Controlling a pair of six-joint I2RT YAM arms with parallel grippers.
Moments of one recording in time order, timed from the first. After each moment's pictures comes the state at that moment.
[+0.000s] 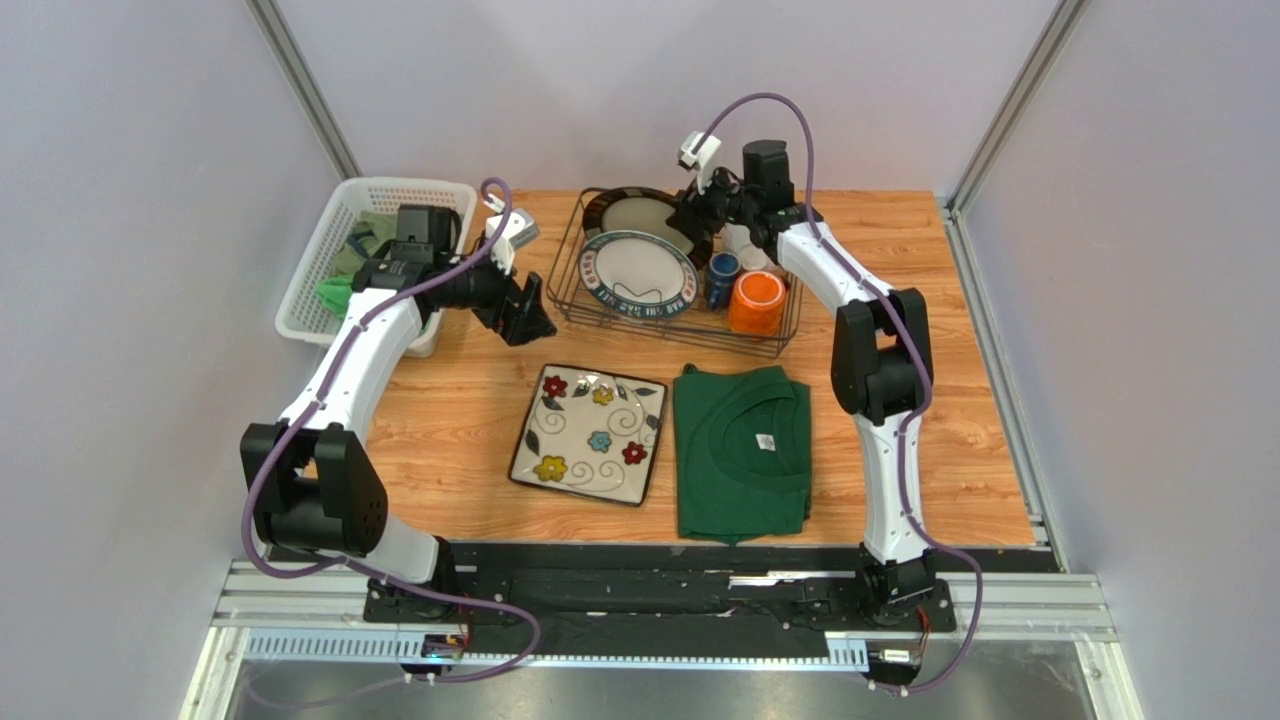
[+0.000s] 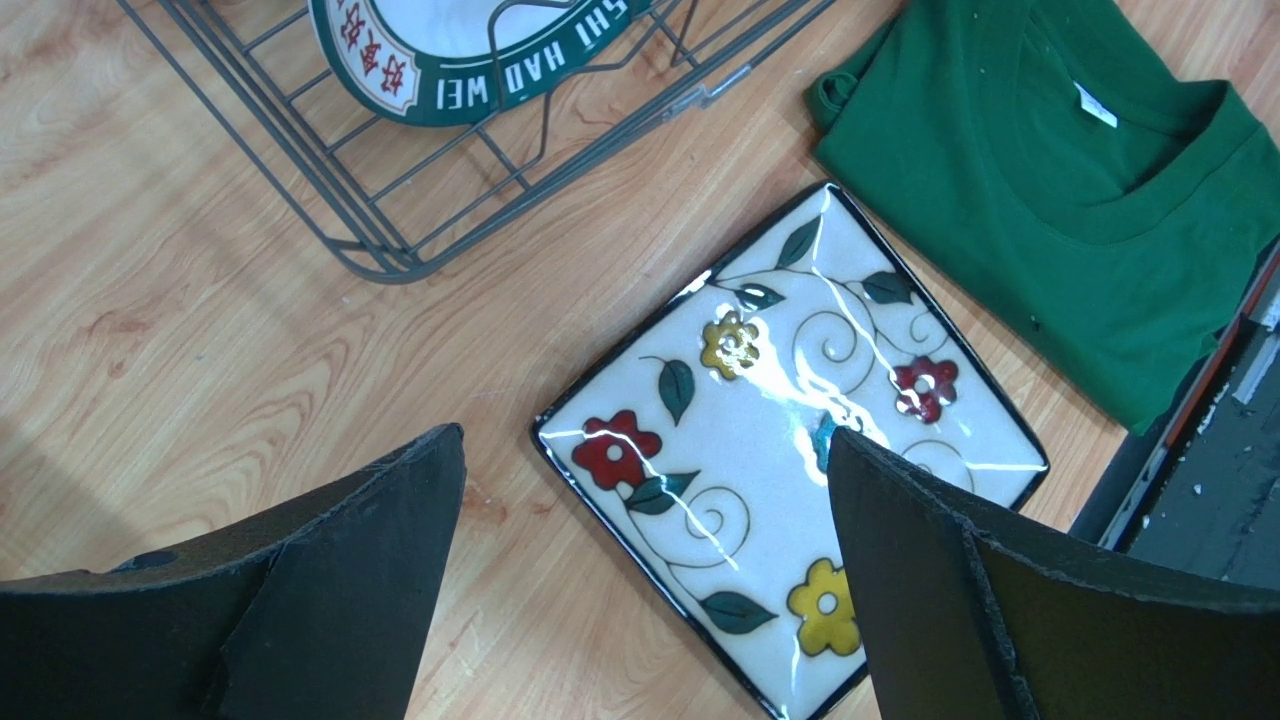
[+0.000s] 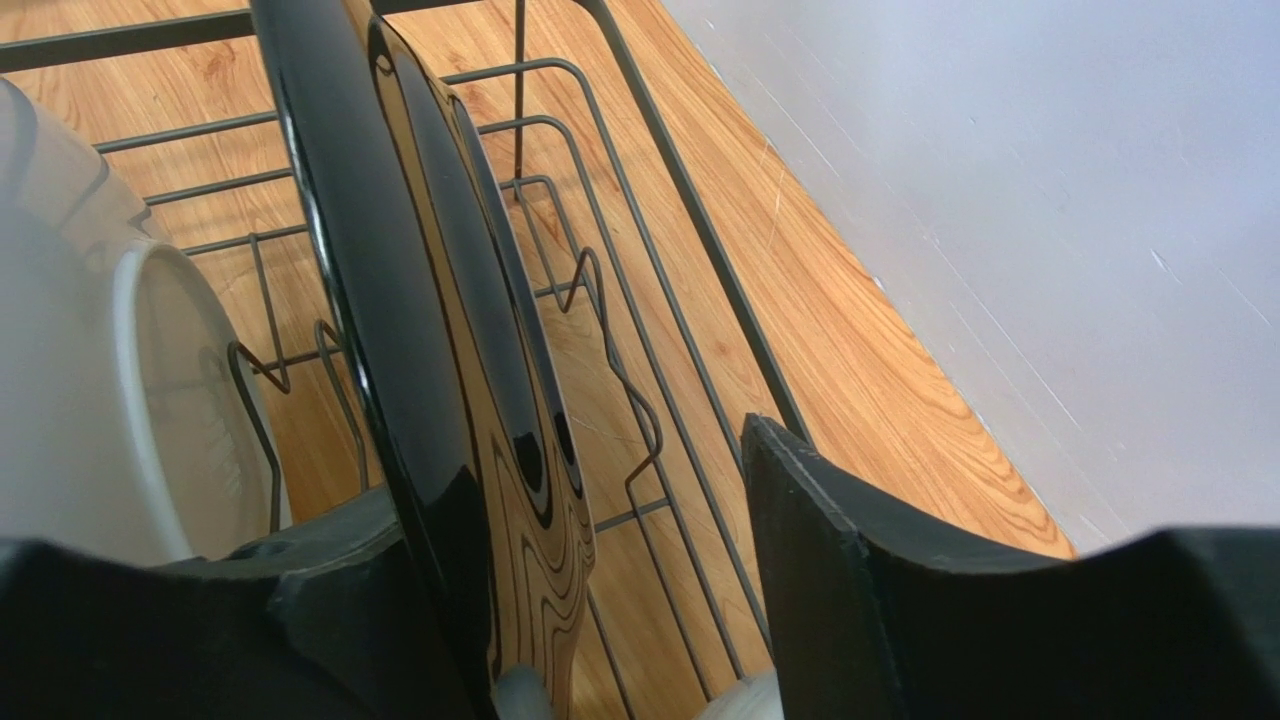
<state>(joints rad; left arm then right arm) -0.09 1.49 1.30 -0.68 0.75 0.45 0.30 2.28 1.98 -0.08 -0.58 -0.42</state>
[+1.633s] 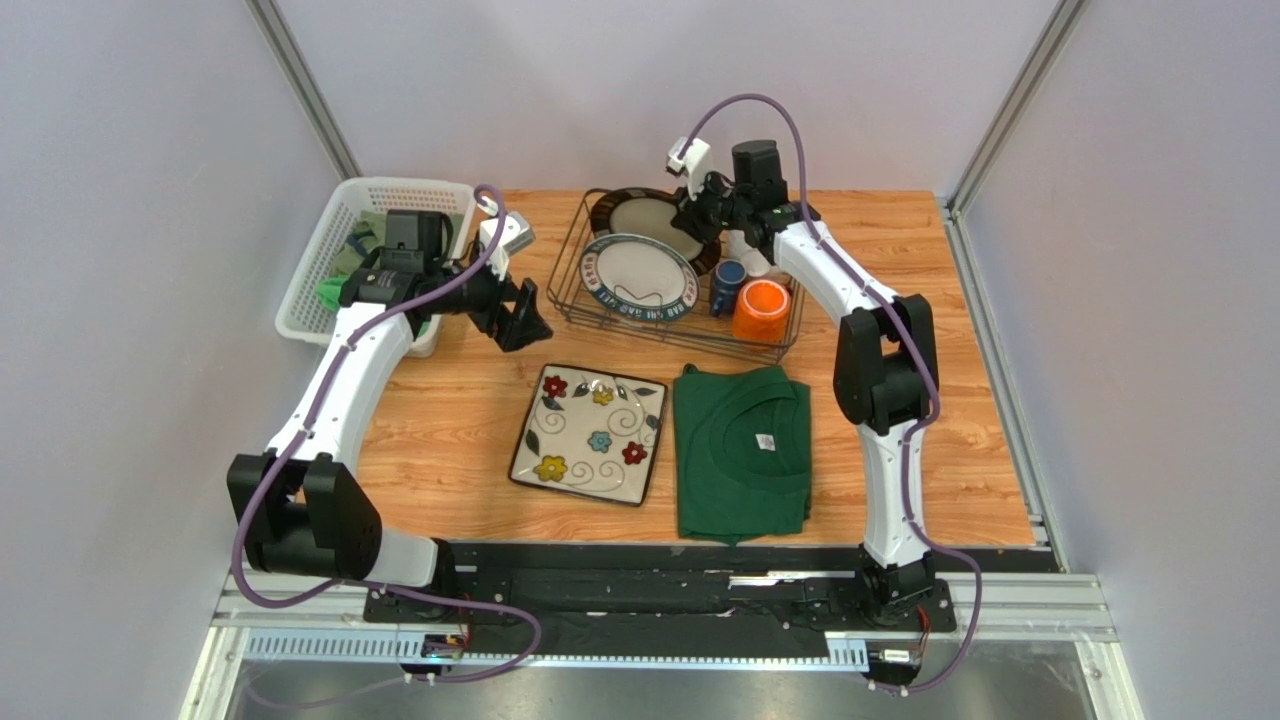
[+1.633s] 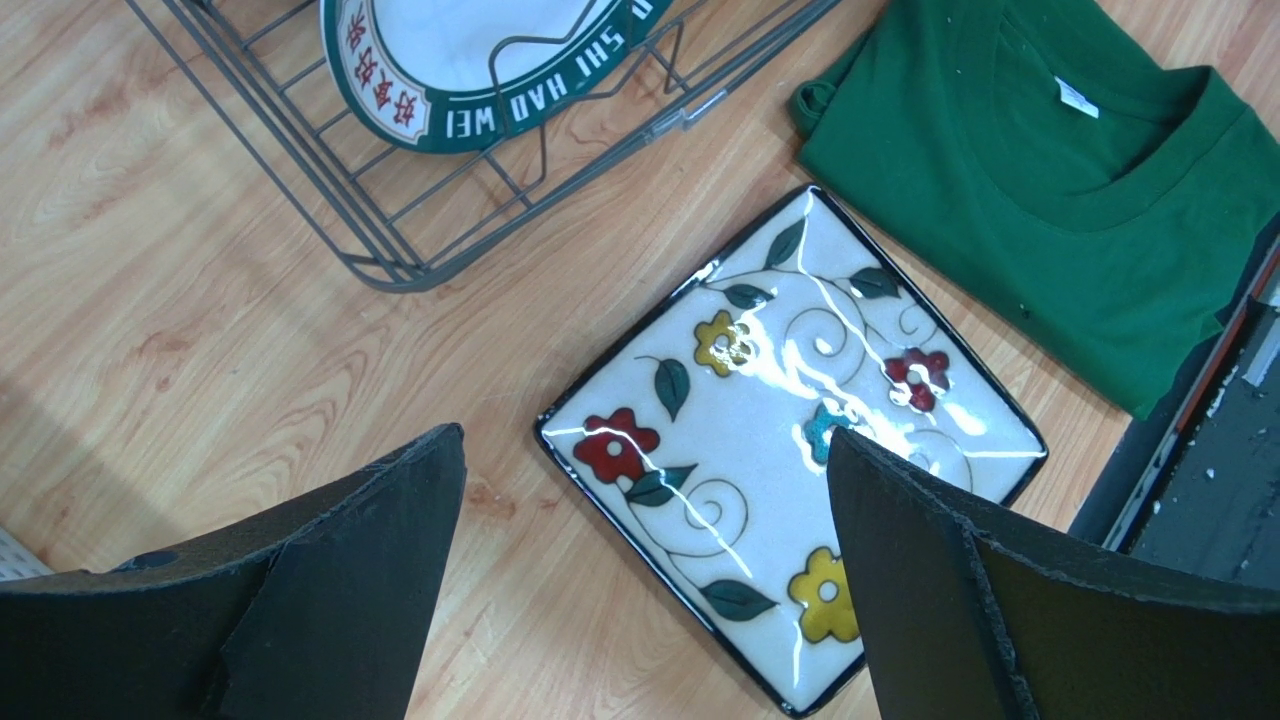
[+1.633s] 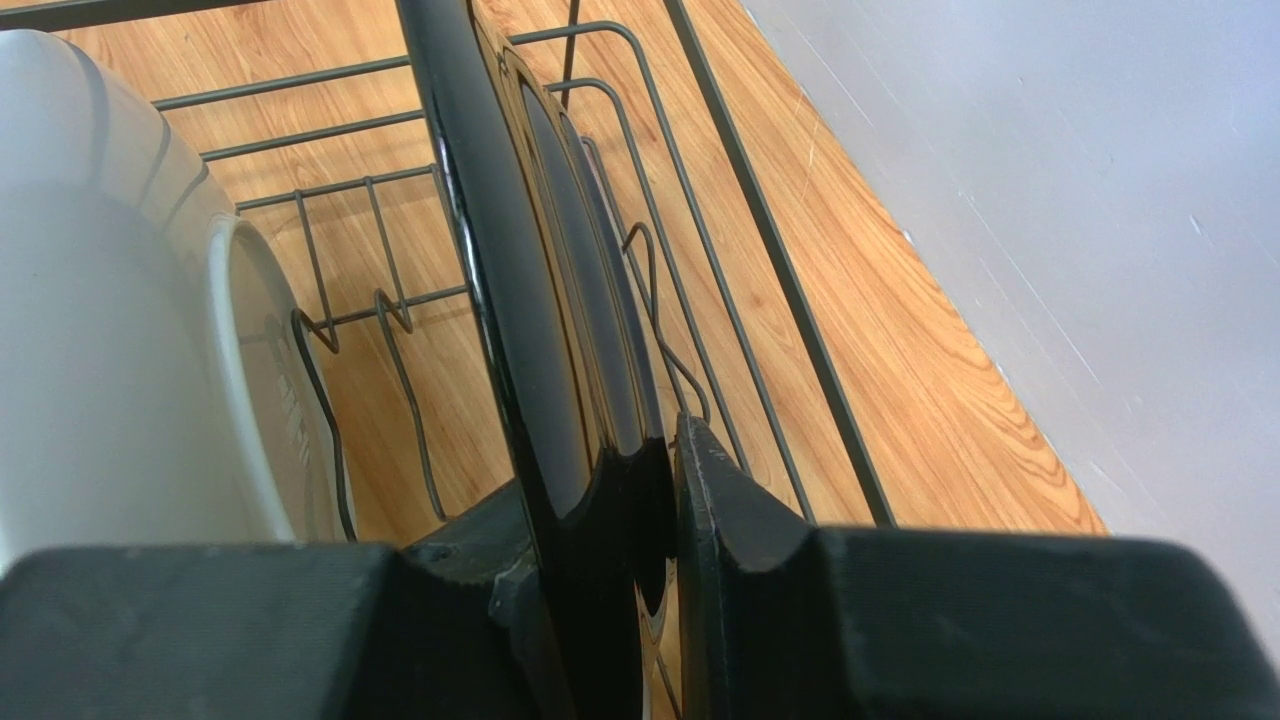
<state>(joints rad) -0.09 1.40 1.28 -0.69 0.76 0.49 0.33 2.20 1.95 -0.21 -0.50 -0.46</state>
